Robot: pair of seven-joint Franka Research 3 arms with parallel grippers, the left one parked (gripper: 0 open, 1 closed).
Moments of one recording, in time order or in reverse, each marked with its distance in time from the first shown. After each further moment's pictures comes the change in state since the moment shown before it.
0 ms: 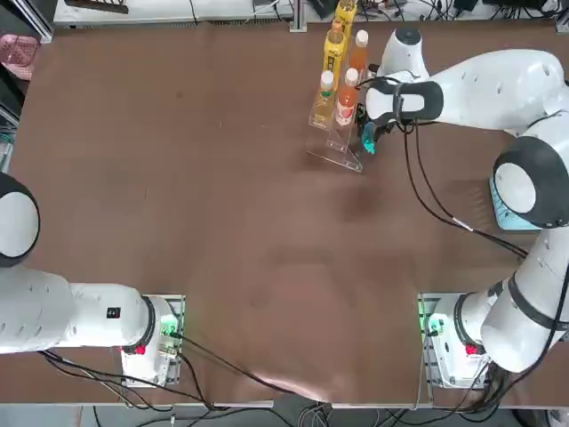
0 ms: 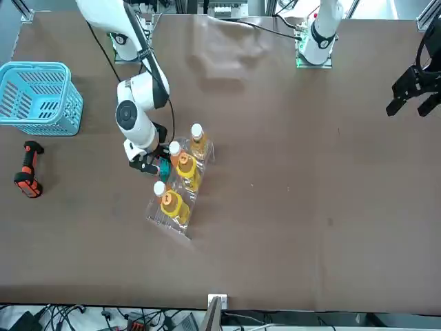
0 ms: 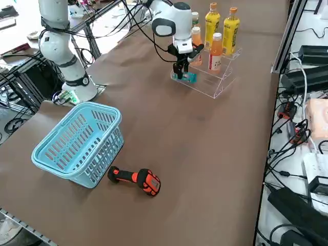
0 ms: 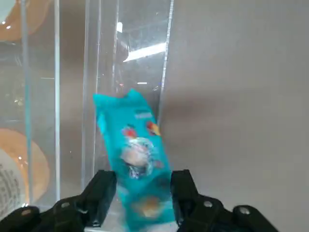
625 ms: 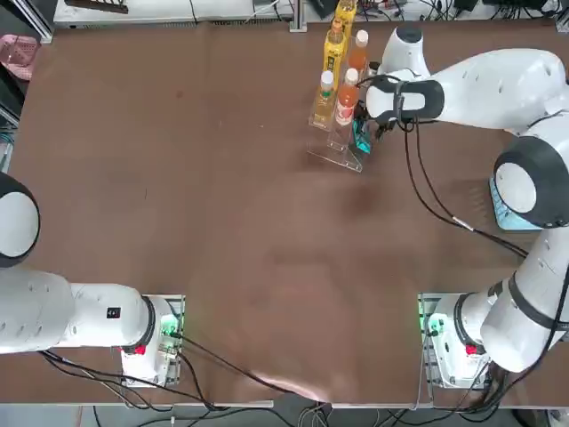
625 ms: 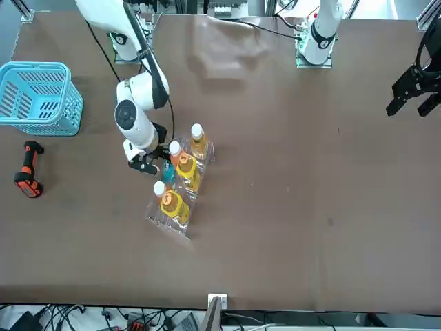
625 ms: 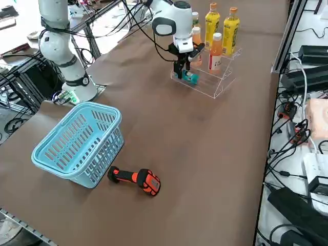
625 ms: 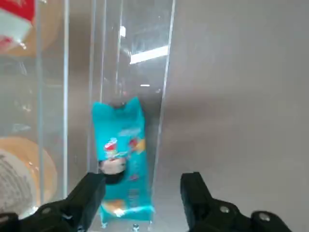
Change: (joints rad) arm -0.010 -0.010 -0.006 0.016 0.000 -0.008 -0.011
